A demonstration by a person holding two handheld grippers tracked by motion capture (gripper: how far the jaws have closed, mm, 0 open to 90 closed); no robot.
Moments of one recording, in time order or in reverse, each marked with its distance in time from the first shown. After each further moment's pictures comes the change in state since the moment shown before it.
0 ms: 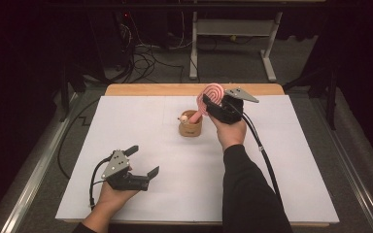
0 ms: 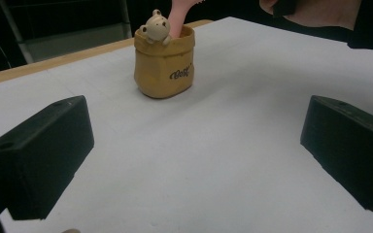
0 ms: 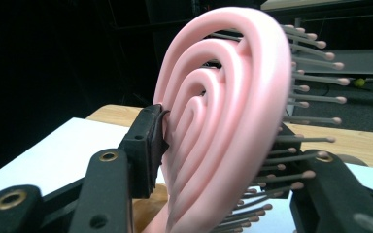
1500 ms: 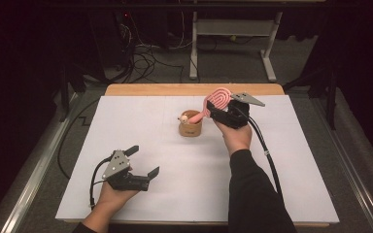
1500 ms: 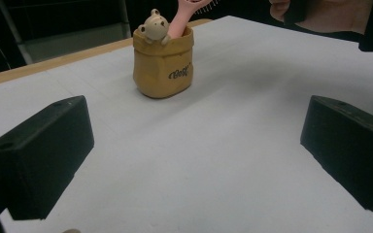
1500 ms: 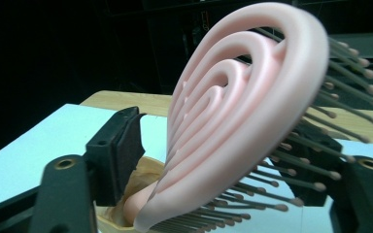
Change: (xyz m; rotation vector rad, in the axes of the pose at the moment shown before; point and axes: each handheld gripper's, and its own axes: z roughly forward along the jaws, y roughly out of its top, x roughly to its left) left arm -0.001 0.000 0.001 0.002 -0.002 0.008; right arm -0.016 -0.011 -0.010 0.046 -0.007 0.015
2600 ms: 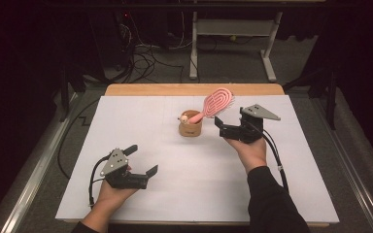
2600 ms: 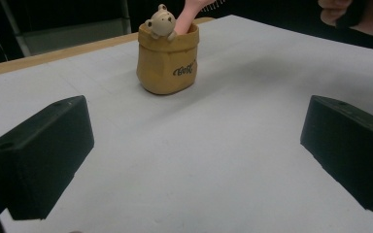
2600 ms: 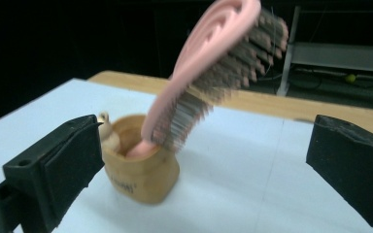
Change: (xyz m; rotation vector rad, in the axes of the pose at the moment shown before) left arm 0.008 -0.001 0.000 0.004 -0.002 -0.044; right arm -0.006 -0.016 -0.055 0.018 0.013 -0.095
